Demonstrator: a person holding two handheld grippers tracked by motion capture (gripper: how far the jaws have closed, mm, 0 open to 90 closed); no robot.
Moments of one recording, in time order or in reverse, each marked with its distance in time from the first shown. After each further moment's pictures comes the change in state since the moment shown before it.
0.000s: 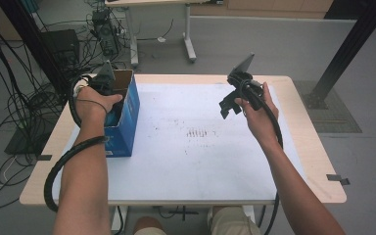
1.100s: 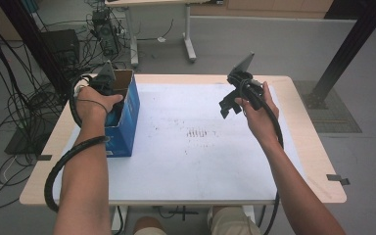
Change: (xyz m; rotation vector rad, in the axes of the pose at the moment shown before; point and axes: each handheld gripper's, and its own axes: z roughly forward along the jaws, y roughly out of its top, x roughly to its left) left arm -0.001 0.000 0.000 0.001 0.001 0.001; right arm 0.002 -0.001 -0.002 -0.007 -0.003 -0.005
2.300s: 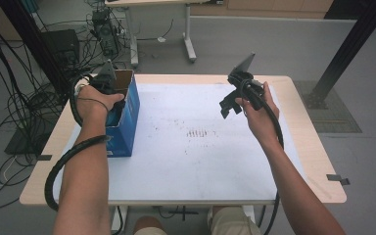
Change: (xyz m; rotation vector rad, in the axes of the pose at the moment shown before) left arm -0.003 0.002 -0.007 0.007 0.004 -0.012; right arm -0.002 -0.002 -0.001 -0.006 0.004 -0.001
